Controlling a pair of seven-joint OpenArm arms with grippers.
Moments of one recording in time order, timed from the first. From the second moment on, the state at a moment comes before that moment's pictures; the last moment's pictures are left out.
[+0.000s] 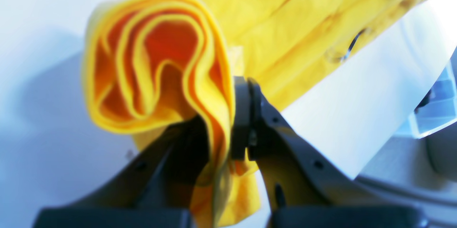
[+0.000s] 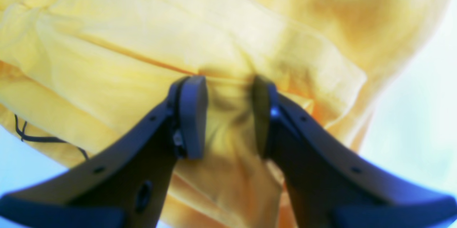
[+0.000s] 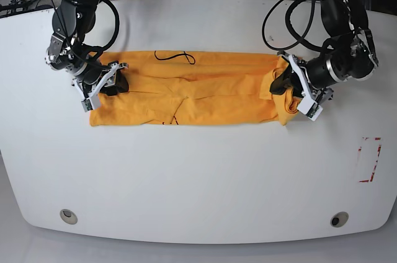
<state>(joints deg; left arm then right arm) 2.6 -8.9 -18.8 105.8 -47.2 -42.8 76.9 -0.8 9.9 24.3 77.7 21.6 41.6 -50.9</state>
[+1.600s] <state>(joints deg) -12.6 2.4 -1.6 101.9 -38.2 -38.4 78.1 -0.2 9.5 24.4 80.5 20.2 41.5 -54.3</state>
